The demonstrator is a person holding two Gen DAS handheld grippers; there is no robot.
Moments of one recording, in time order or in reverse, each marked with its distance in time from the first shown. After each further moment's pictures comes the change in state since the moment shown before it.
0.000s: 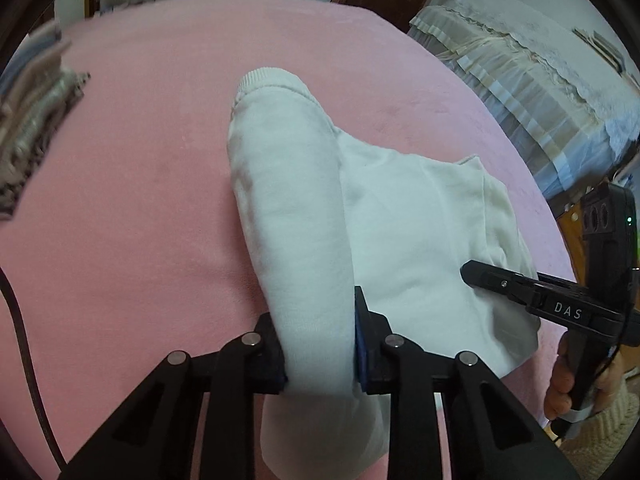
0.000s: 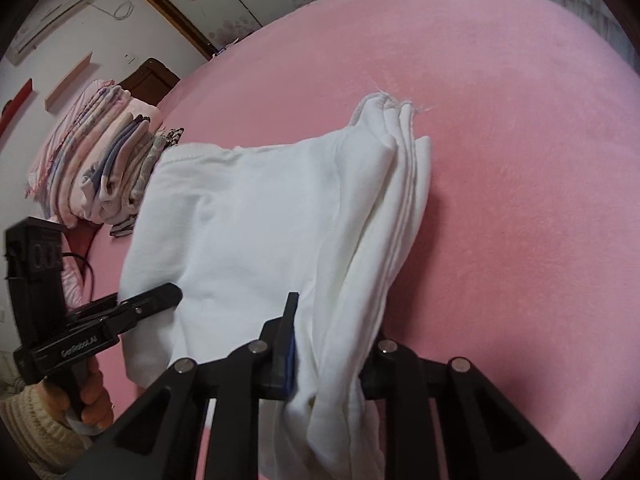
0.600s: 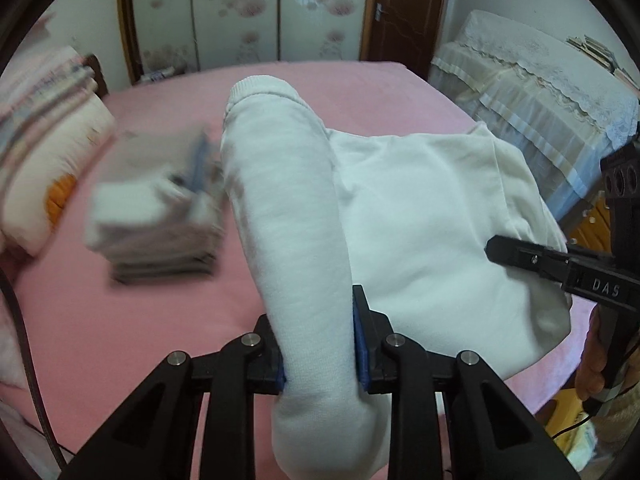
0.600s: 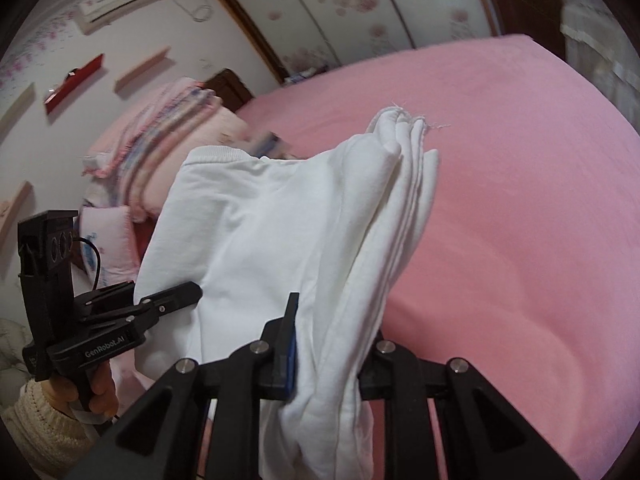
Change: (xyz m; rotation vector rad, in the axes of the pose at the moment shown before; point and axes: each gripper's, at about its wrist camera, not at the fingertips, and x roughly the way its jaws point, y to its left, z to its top) left arm -0.270 0.129 0.039 0.106 -0.148 0.216; right arm -0.076 0.257 0.032 -0.177 -0.151 0.161
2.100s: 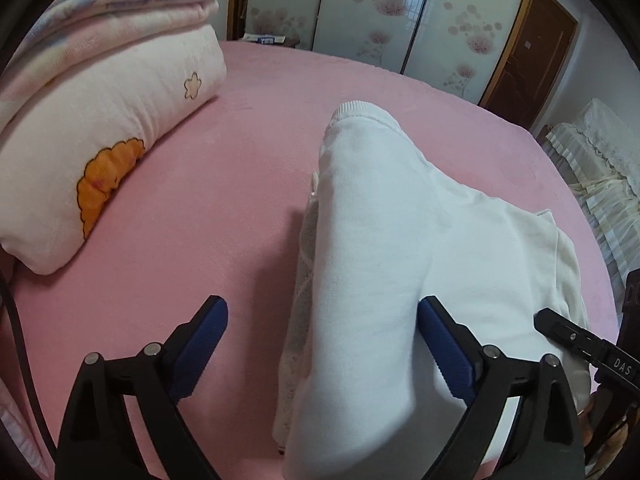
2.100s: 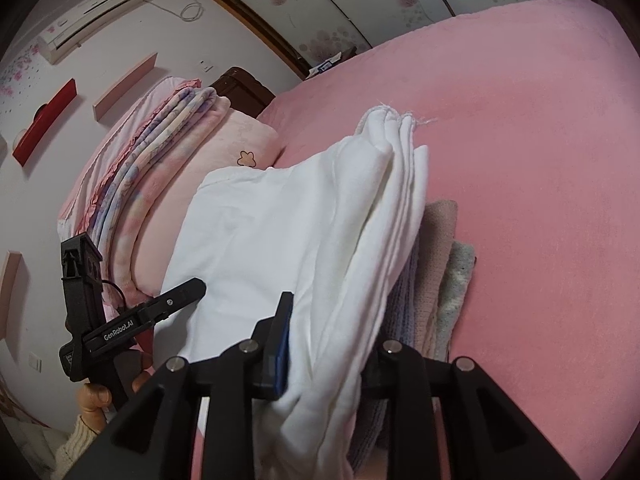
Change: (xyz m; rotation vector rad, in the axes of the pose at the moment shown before) left arm 0.181 0.365 0.115 -0.336 -0.008 0.080; right arm 0.351 0.094 0.159 0.136 0.029 0.114
